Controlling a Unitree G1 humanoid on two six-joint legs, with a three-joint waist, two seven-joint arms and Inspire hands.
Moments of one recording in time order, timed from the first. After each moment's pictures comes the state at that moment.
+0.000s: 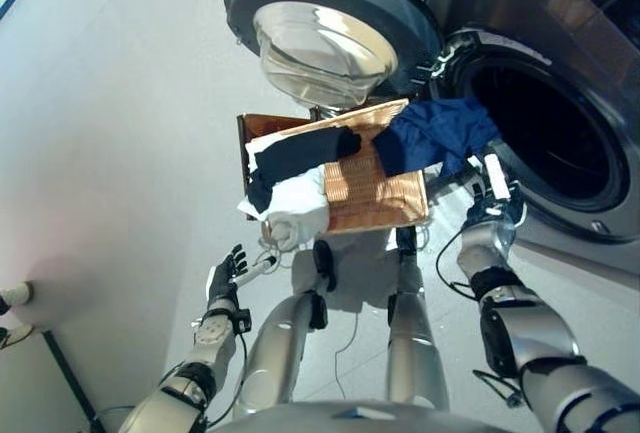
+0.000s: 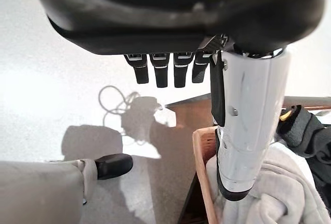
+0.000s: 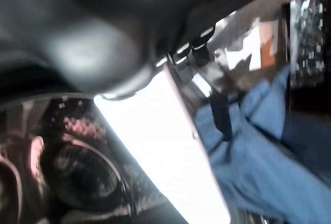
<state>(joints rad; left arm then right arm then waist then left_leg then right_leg) -0.20 0.17 -0.32 1.11 -0.53 -0.36 0.17 -0.68 -0.37 -0.03 1.12 1.14 -0.38 -0.24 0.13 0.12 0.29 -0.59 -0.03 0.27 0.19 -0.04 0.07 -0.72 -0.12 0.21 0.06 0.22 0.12</state>
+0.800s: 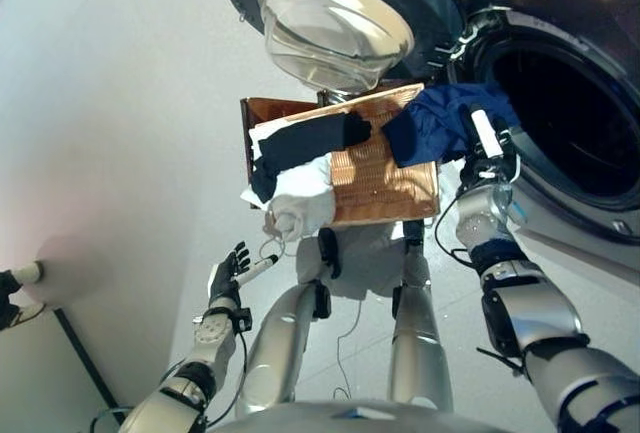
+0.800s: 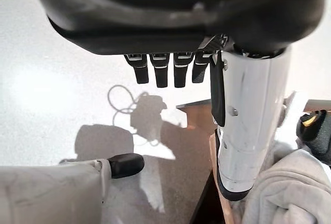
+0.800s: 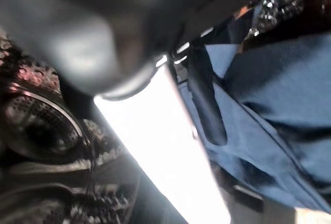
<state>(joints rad) -0.20 0.17 -0.32 1.09 -0.53 -0.35 0.15 -0.77 -0.40 0.08 1.04 1.11 -0.35 -0.21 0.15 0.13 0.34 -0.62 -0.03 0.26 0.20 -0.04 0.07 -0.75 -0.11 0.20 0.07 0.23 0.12</state>
